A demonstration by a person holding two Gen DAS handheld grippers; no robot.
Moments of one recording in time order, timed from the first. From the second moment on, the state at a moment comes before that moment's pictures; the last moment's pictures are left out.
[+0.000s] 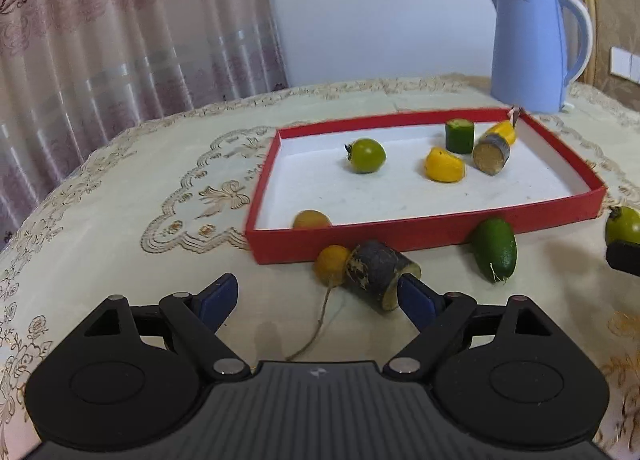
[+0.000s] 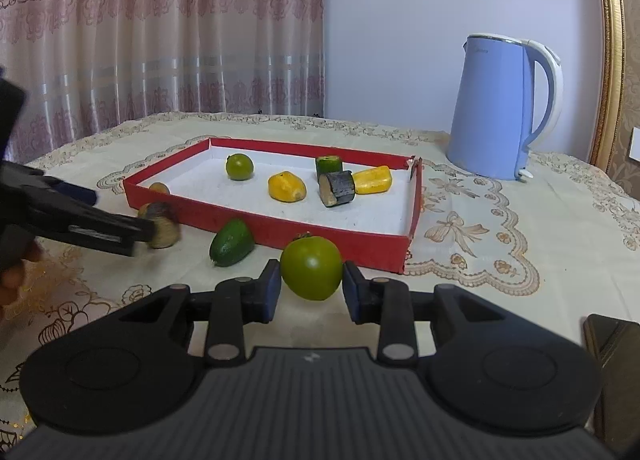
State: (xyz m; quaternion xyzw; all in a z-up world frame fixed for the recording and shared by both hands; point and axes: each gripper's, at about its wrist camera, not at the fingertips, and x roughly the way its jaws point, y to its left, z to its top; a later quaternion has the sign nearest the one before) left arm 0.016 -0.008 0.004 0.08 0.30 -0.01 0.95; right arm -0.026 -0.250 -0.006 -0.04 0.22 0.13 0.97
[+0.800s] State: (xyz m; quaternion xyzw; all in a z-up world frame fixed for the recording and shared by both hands) left arm 0.008 -0.020 0.004 0.08 0.27 -0.08 0.96; right arm -0.019 -0.236 0.015 -0.06 0.20 0.12 0.97
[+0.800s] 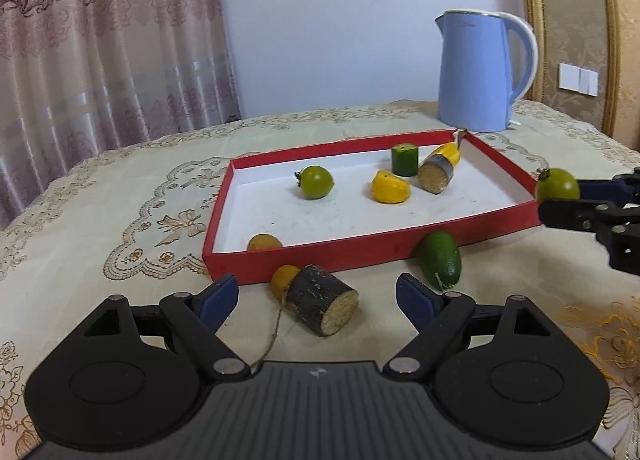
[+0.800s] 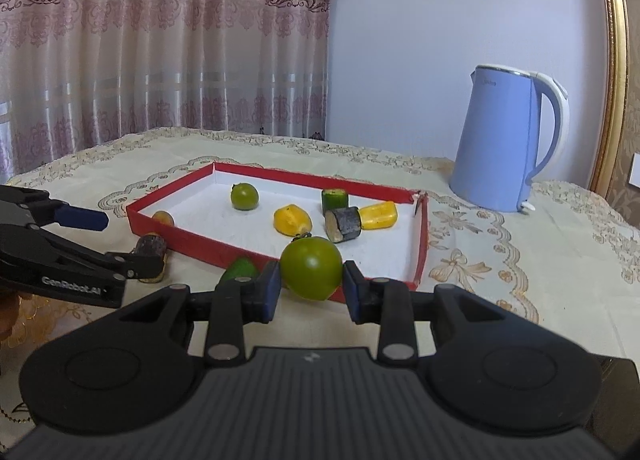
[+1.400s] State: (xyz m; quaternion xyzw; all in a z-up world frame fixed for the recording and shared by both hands) left arm 0.022 -0.018 -0.005 0.22 0.25 -0.20 0.92; right arm -0.025 -0.233 0.021 -0.06 0.19 0.12 0.97
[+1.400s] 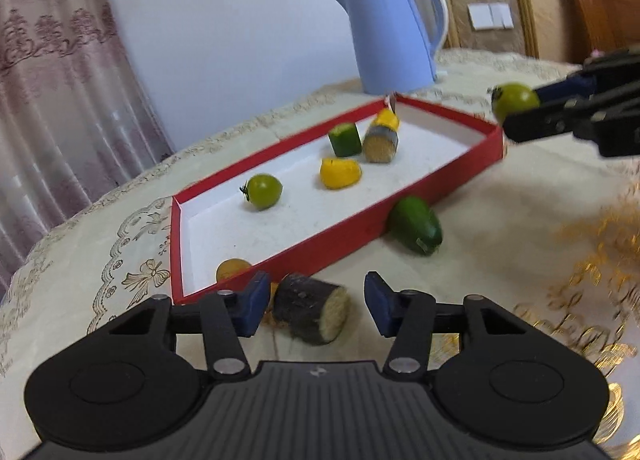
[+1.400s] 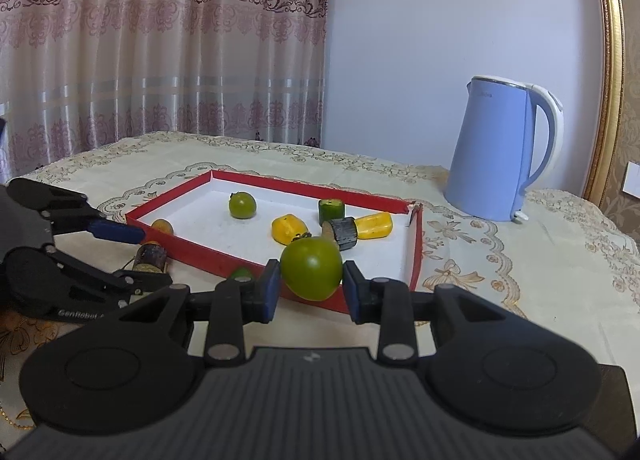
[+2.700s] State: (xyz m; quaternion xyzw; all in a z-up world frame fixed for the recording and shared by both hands) left arm -0.016 -0.007 0.030 0.13 0.22 -0.17 0.95; right arm 0.130 -0.255 0.010 -0.05 0.26 0.05 0.96
